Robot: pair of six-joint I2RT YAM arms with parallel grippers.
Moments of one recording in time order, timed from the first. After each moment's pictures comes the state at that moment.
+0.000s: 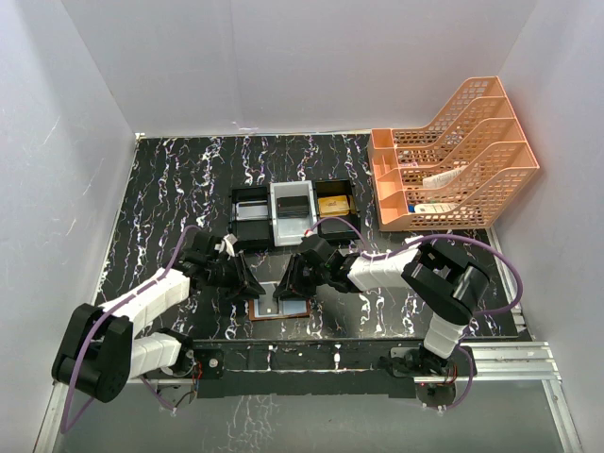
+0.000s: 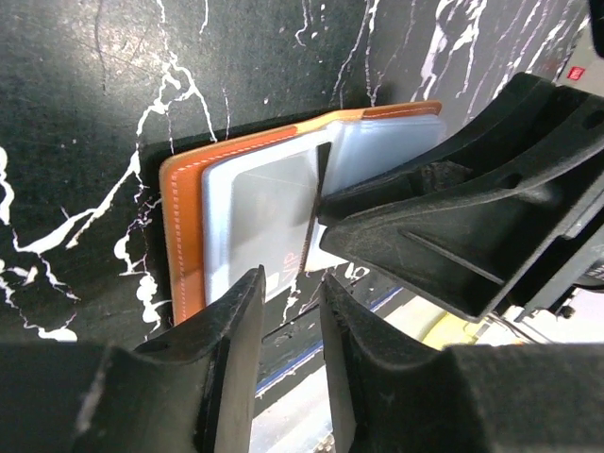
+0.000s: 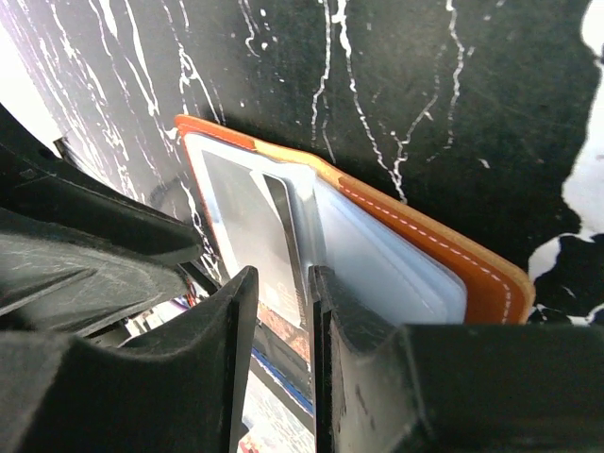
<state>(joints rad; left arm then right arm) -0.37 1.15 0.45 -0.35 0.54 -0.79 0.92 1.73 0.78 0.17 -0.30 1.19</state>
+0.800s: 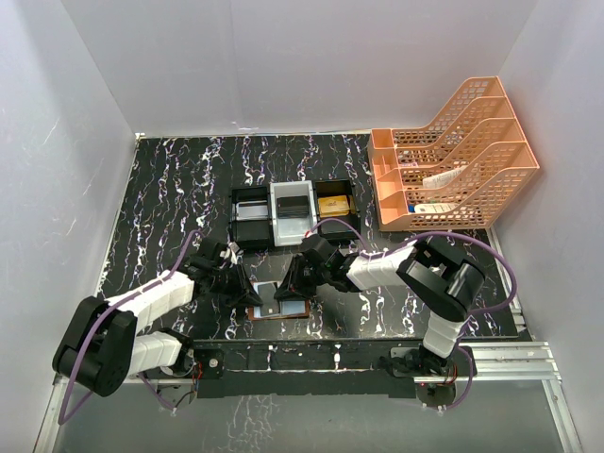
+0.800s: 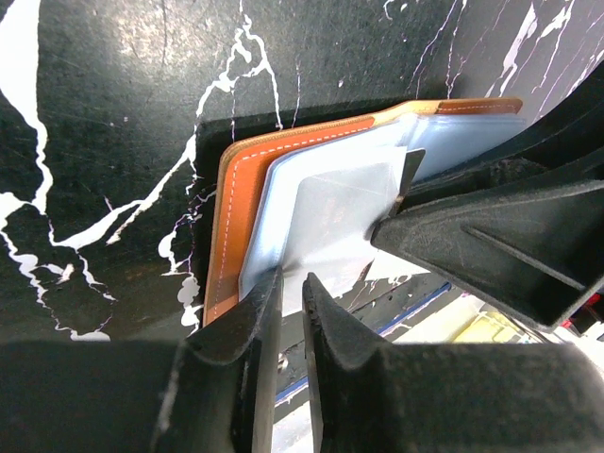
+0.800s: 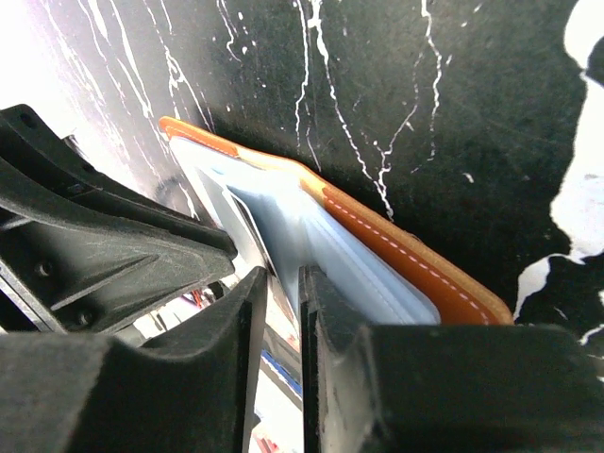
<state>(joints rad) -0.42 1.20 0.41 -0.33 0.46 -0.79 0.91 1.76 0.77 0.20 -0.34 1.21</state>
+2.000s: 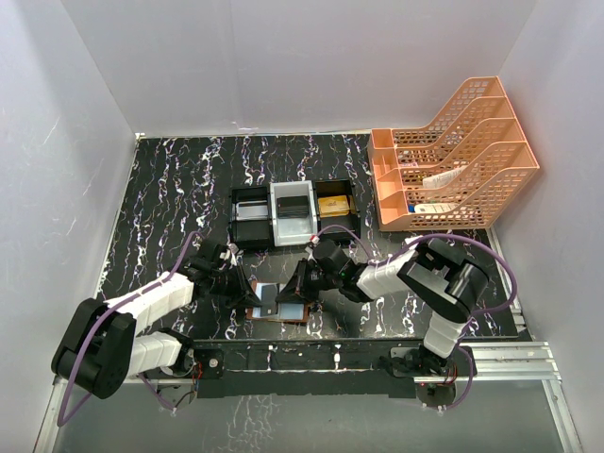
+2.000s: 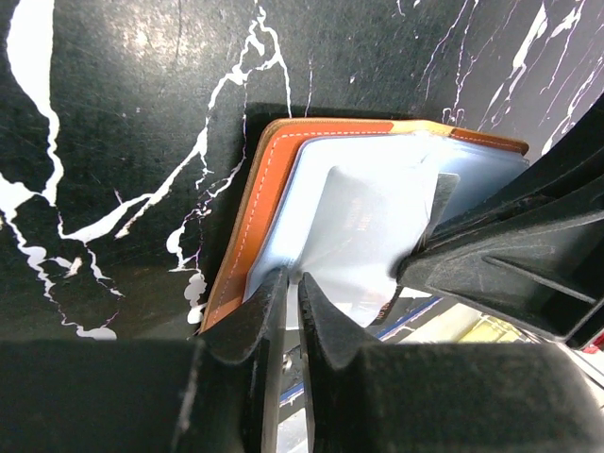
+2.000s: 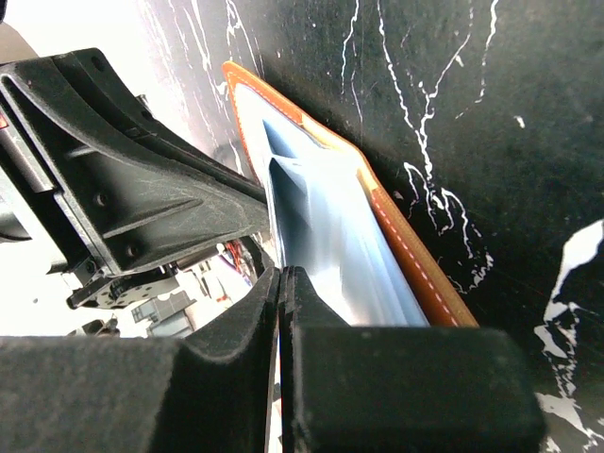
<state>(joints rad) -0.43 1.19 0.40 -0.33 0.44 -0.80 0.89 1.74 0.61 0.52 -0.44 1.29</state>
